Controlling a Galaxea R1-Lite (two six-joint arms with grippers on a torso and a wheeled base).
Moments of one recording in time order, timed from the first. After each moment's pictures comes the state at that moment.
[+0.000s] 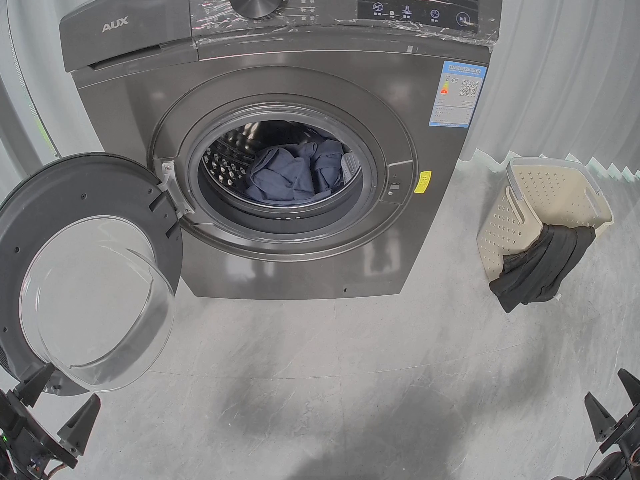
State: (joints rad) left arm -0.35 0.46 -0.02 -0.40 0.10 -0.11; right arm 0.17 0.25 -0.02 -0.14 -0.05 0.09
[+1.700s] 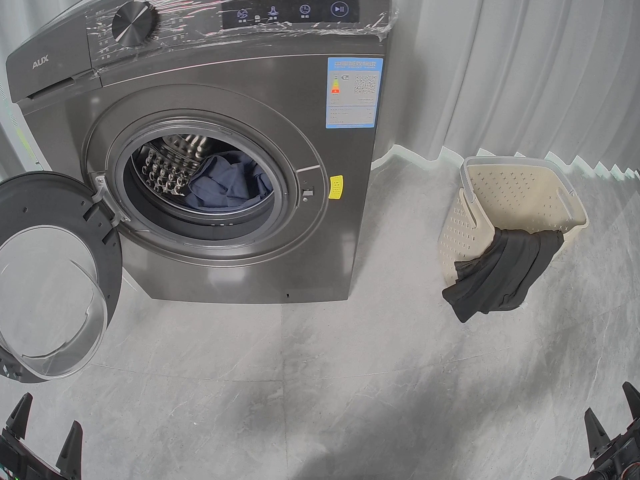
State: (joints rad) left arm 0.00 0.01 -0.02 -0.05 -0.04 -0.03; right arm 0.00 0.01 -0.02 0.05 0.04 -0.01
